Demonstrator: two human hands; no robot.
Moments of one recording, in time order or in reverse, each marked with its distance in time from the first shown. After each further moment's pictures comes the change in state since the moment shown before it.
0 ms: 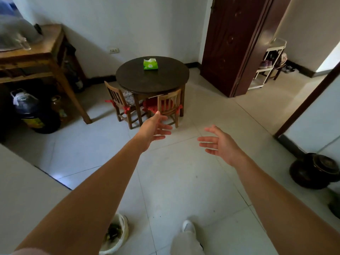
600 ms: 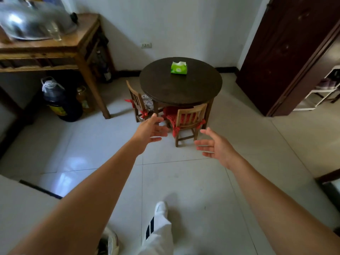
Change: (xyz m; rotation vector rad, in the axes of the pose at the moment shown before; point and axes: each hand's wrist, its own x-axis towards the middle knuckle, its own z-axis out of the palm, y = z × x) left_hand 0.192 0.054 -0.060 -0.092 0.279 -0.038; right_hand 0.250 -0.091 0.030 -0.143 -0.246 0.044
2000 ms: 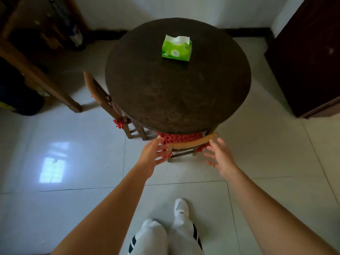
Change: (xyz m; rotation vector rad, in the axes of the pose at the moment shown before) left_hand 0.521 -0.015 0.068 -0.249 0.155 -0.493; right_hand 0.543 -0.046 -0.094 0.016 0.252 0.394
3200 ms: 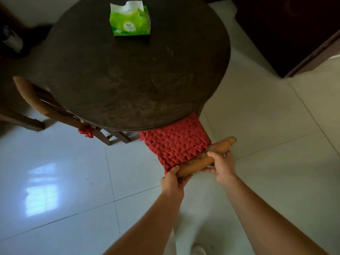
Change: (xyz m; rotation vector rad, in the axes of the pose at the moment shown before) left_hand 0.091 -0.149 0.086 -0.514 0.105 -0.304; right_hand 0.089 0.124 -0.016 0.515 0.255 0.101
